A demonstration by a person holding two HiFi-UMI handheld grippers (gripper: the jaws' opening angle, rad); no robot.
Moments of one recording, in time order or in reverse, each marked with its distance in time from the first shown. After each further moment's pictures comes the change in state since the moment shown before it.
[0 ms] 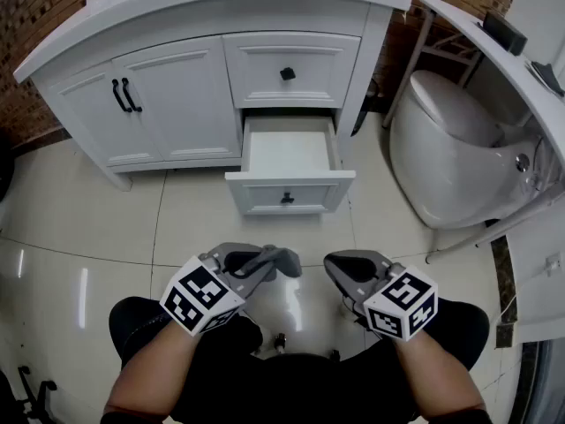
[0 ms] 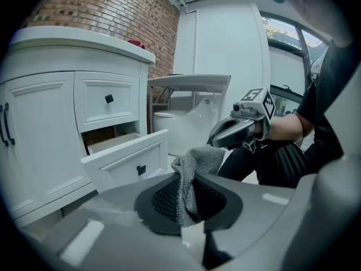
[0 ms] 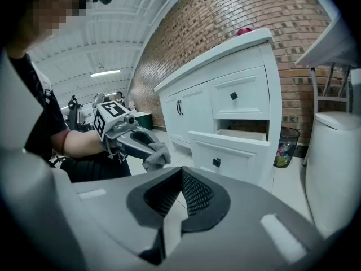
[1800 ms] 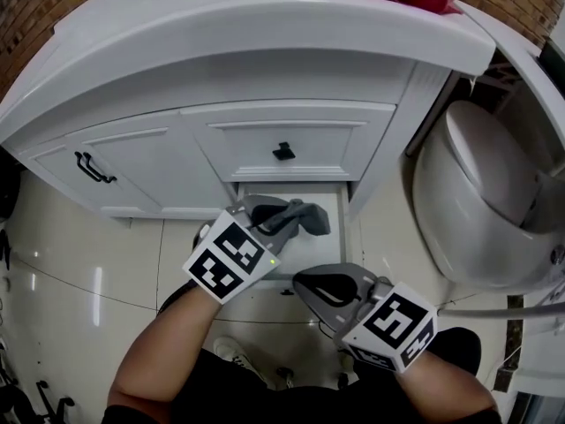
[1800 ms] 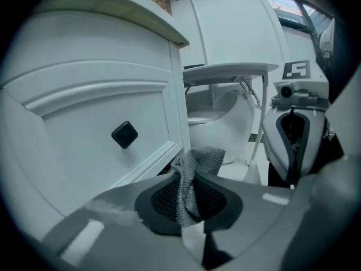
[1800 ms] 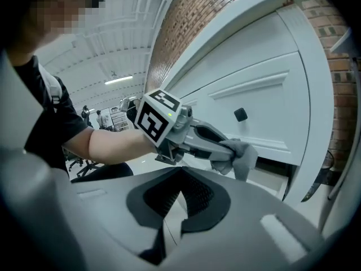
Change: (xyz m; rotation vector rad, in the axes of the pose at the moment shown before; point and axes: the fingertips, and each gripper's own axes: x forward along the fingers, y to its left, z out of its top) left arm 0.127 0.234 0.161 0.174 0.065 0.123; right arm 0.101 -0.108 0.150 -0.075 0.016 0.206
